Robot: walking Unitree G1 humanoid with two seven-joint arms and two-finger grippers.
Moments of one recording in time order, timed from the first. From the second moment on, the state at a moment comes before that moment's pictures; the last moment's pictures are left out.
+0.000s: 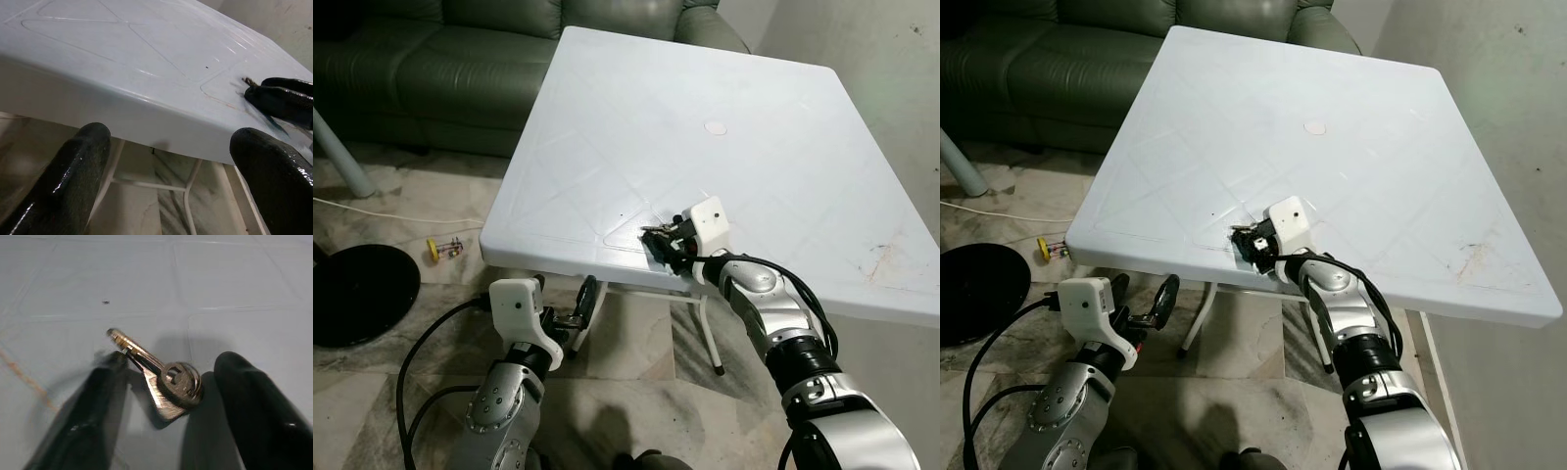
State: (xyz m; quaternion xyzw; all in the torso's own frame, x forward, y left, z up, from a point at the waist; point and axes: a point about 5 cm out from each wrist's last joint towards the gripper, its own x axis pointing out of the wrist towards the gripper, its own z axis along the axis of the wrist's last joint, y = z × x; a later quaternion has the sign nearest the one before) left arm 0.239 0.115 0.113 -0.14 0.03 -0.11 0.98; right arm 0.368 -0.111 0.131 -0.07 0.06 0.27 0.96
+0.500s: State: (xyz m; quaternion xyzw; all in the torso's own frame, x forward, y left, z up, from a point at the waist) left arm 0.239 0.115 0.113 -0.14 0.03 -0.11 0.98; right arm 0.370 -0.112 0.133 -0.07 0.05 0.26 0.96
